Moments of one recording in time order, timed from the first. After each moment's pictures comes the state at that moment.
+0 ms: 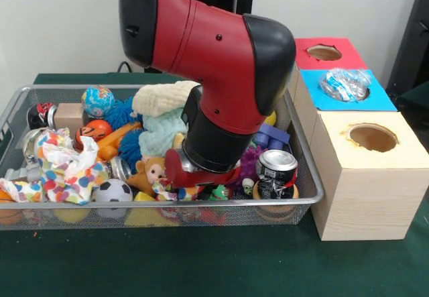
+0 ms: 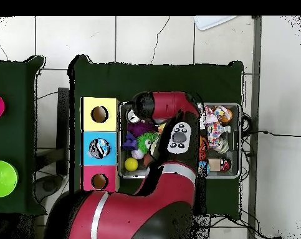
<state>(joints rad) -0.07 -0.15 -0.26 1.00 -0.14 0.72 1.28</state>
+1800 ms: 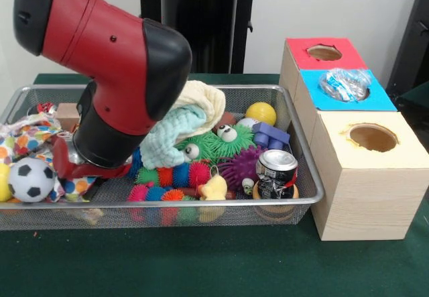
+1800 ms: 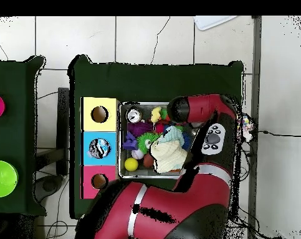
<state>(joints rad) -0.21 -0.12 -0.29 0.93 -0.38 0.73 1.28</state>
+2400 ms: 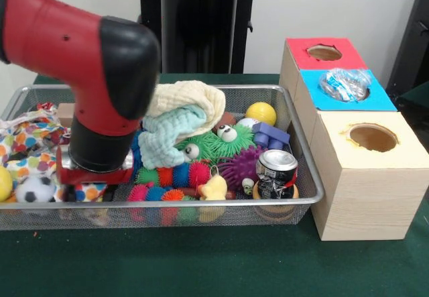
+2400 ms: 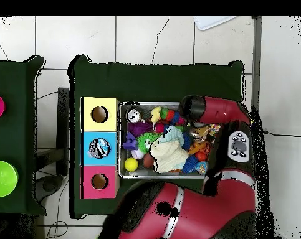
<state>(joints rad) -0.35 -0.17 -0.13 1.01 -0.22 0.73 1.28</state>
